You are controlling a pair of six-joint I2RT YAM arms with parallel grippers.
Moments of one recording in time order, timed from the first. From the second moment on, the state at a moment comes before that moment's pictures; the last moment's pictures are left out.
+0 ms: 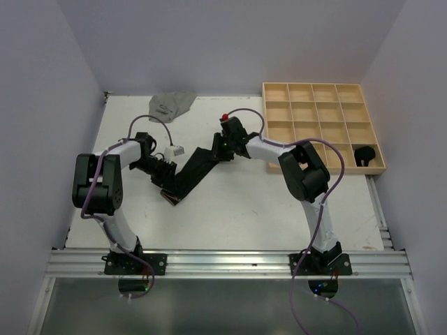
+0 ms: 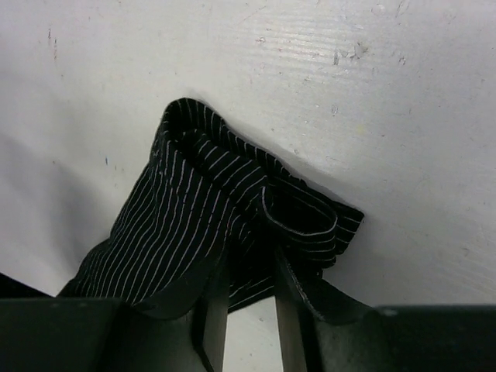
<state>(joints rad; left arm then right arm) -0.04 1.81 1.06 -0.83 0.69 0.59 0.61 2.21 1.56 -0.19 -0.20 0.67</state>
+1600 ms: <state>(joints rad) -0.16 1.72 1.07 -0.80 0.89 0.55 0.63 2.37 1.85 -0.15 -0.33 0.53</state>
